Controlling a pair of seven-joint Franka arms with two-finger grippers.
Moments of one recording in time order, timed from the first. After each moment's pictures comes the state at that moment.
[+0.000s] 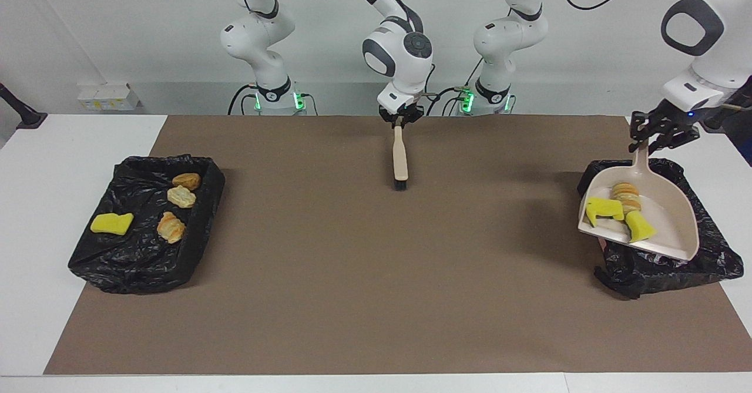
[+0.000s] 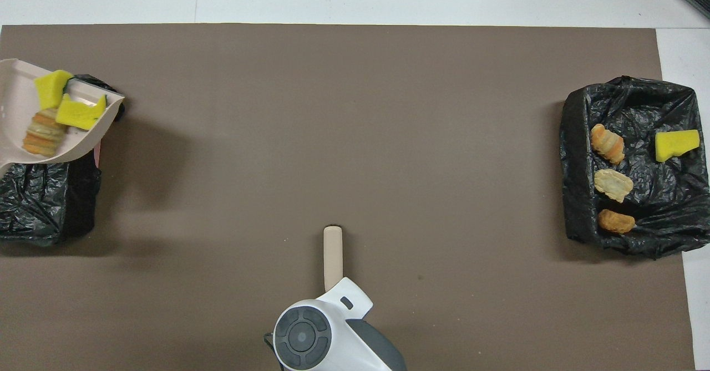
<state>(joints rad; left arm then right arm) 0.38 -0.04 -0.03 -1.83 -0.05 1.81 0.82 0.78 0.13 0.17 -2.12 0.12 2.08 0.90</state>
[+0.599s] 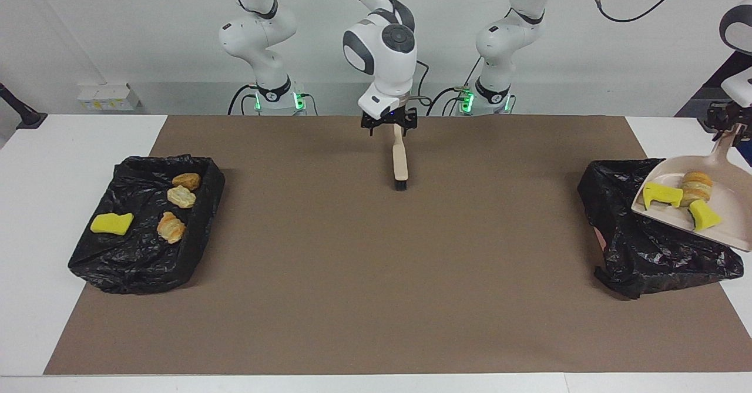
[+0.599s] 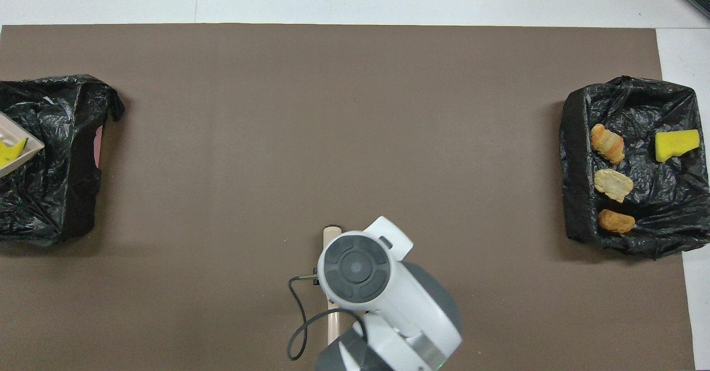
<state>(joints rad) 0.49 0.14 -0.04 -1.59 0.34 1.83 1.15 0.55 0.06 0.16 -1.99 0.07 1.94 0.67</state>
